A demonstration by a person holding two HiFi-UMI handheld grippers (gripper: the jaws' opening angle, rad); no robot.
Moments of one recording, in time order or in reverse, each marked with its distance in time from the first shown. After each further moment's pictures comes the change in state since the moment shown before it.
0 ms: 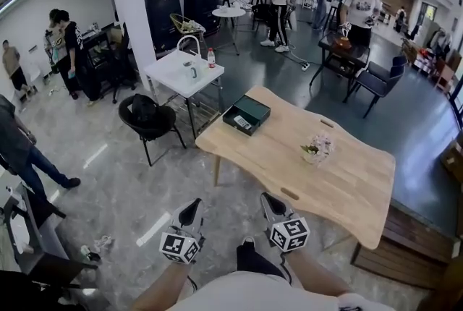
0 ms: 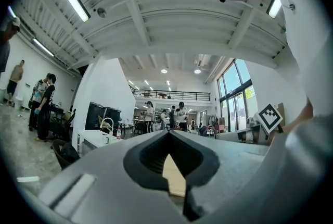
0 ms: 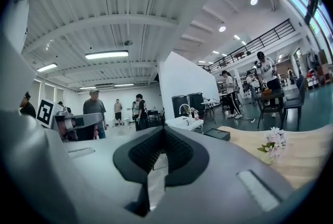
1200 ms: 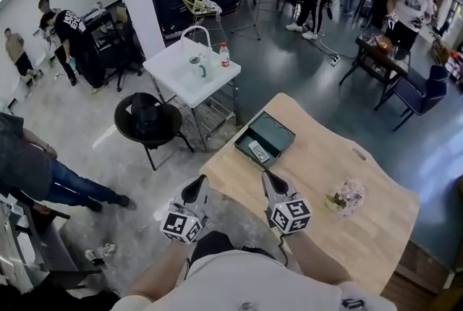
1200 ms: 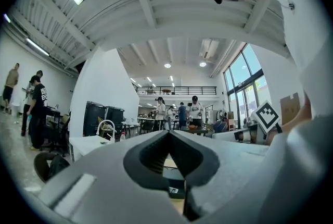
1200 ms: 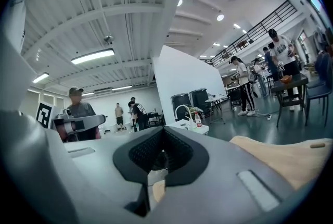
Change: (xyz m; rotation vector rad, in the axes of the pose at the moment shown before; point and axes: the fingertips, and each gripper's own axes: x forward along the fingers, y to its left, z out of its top) left arm 0.347 0.217 -0.006 0.041 0.034 0.038; right arm 0.366 -0.193 0.073 0.070 0.011 0.070
